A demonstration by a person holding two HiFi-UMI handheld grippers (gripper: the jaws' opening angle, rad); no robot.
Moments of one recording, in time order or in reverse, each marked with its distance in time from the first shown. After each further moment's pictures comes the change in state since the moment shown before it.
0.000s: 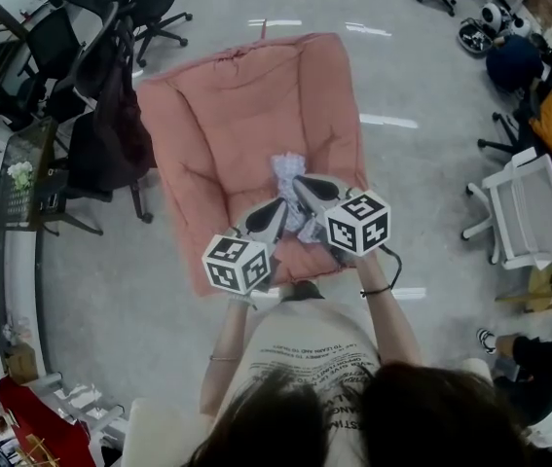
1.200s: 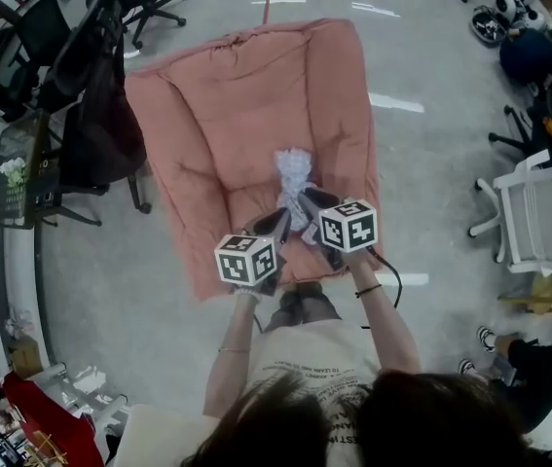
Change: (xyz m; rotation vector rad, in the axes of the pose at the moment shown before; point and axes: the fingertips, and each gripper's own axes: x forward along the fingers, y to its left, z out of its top) left arm 0.061 0.070 -0.087 -0.196 0.222 0.080; right arm 0.061 -0.092 -0.113 0.204 0.233 -0.146
